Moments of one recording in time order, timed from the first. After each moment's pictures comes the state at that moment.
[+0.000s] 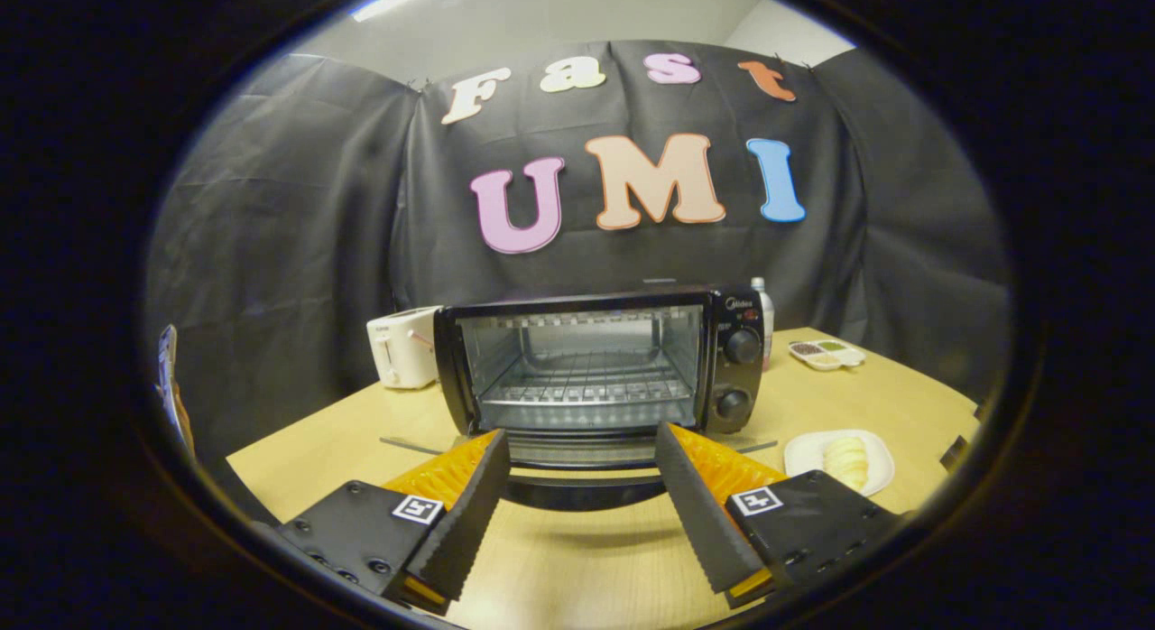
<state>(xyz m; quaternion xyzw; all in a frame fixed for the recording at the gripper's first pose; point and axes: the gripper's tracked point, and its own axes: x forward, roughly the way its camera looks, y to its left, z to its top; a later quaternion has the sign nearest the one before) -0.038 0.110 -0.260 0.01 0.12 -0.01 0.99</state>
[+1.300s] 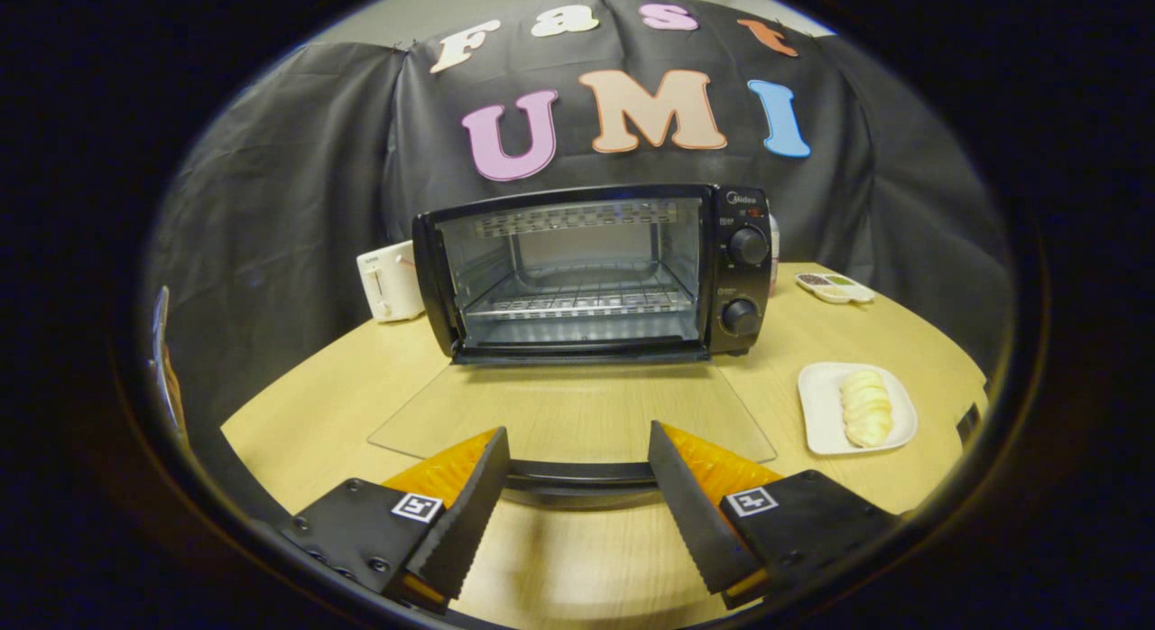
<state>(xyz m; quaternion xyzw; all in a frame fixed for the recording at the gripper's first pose) -0.051 0.103 -0.319 0.02 0.21 0.00 0.98</state>
